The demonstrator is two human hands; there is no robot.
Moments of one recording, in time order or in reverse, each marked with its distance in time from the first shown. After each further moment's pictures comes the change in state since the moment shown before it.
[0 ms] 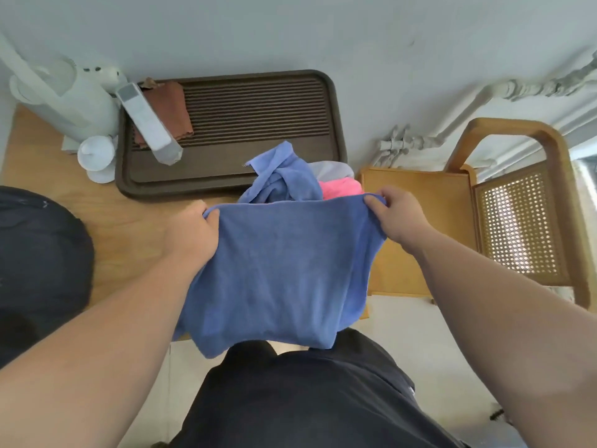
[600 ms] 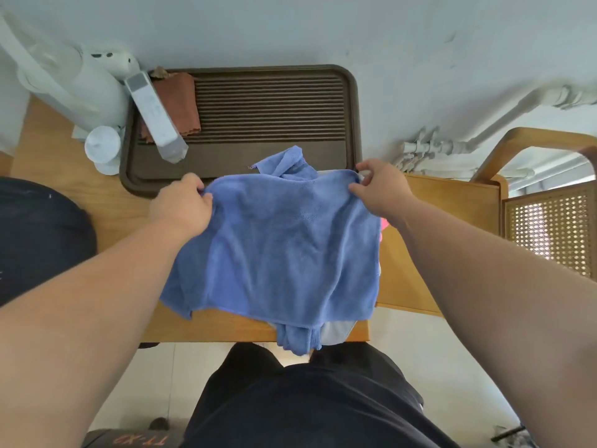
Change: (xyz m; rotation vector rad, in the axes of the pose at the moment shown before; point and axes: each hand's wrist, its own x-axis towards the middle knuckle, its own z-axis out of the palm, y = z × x) left_hand 0.062 0.009 -0.017 0.299 -0.048 -0.011; right_hand 0.084 -0.050 0.016 -0.152 -0.134 -0.070
